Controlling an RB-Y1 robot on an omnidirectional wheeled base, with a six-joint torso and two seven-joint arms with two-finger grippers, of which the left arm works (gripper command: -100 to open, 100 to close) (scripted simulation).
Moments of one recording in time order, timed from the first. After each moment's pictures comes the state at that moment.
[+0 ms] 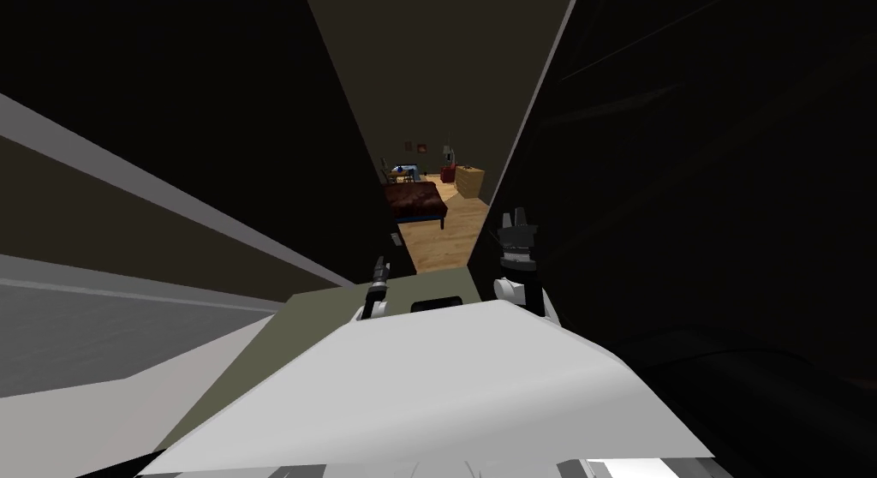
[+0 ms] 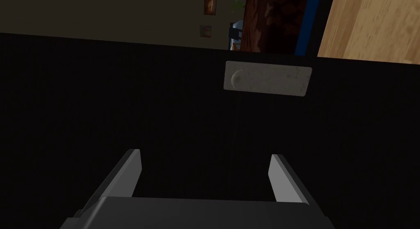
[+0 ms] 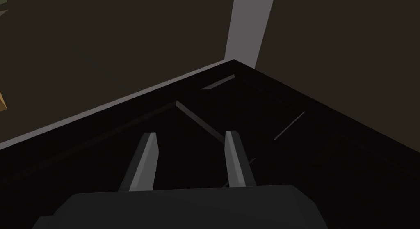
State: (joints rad) arm 0.09 0.19 0.00 -0.99 0.09 -0.74 0.14
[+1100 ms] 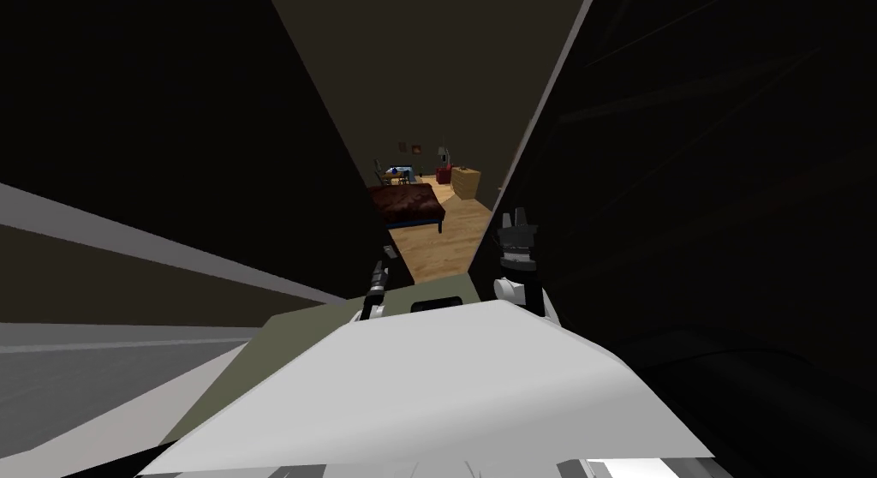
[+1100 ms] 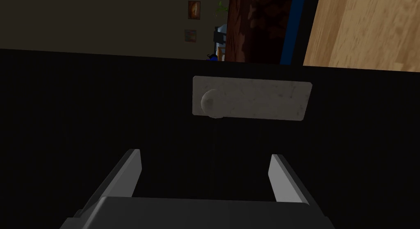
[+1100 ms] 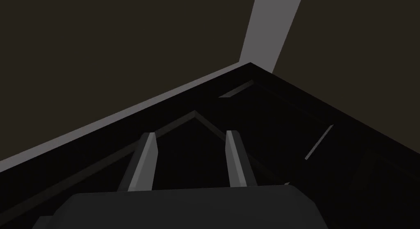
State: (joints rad) arm 0.04 0.21 0.01 -0.81 0.10 -0.80 0.15
